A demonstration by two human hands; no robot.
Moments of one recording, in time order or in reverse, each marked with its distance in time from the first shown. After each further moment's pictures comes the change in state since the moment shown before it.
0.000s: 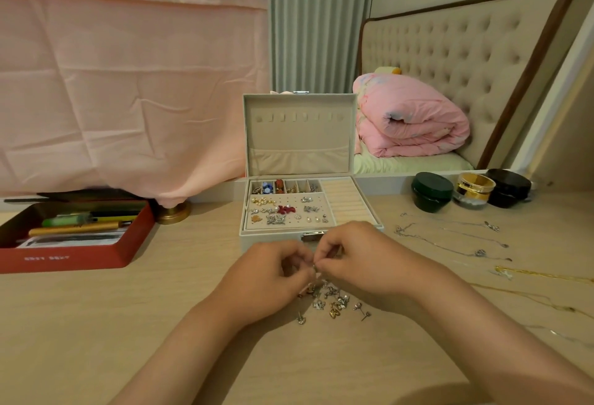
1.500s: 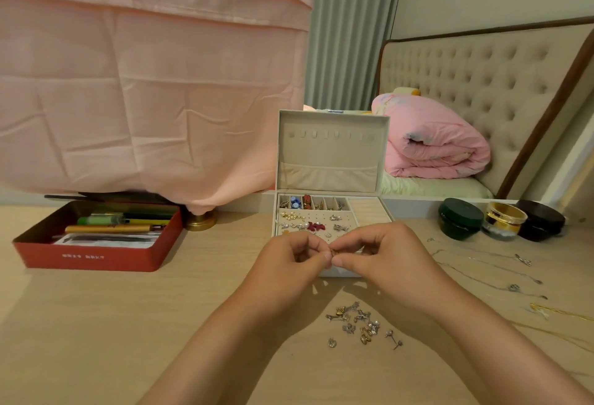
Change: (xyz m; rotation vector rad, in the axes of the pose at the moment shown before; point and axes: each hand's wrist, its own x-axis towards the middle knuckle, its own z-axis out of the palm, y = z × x) left_hand 0.009 0.002 -0.019 -0.538 0.170 -0.105; right_hand 0.007 -0.031 0.000 0.396 0.271 -0.006
